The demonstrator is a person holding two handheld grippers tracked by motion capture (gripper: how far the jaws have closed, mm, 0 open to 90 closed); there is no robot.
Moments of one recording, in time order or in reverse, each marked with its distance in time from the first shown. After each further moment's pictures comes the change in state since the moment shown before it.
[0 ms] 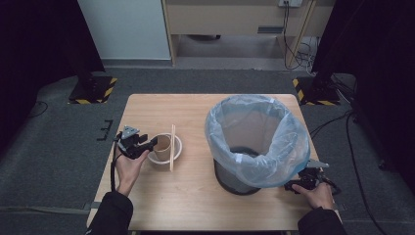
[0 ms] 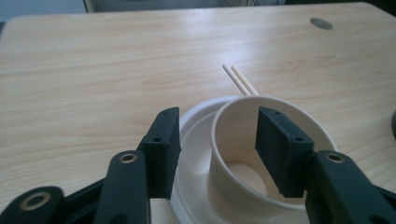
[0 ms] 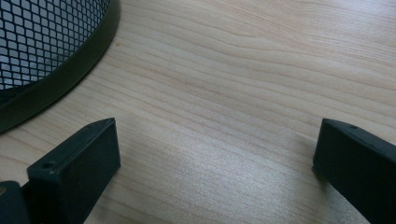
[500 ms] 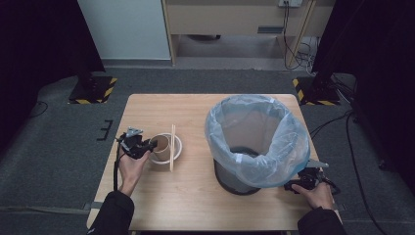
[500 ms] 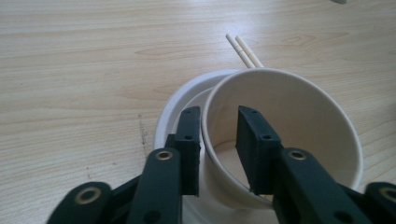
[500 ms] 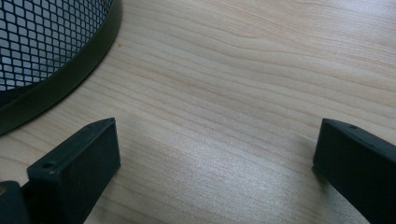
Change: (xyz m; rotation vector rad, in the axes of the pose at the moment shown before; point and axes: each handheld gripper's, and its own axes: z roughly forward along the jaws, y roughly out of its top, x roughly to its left) left arm 0.000 -0.003 0.008 0.090 0.013 -0.043; right arm 0.000 0.001 0.001 -0.002 0.002 -0.010
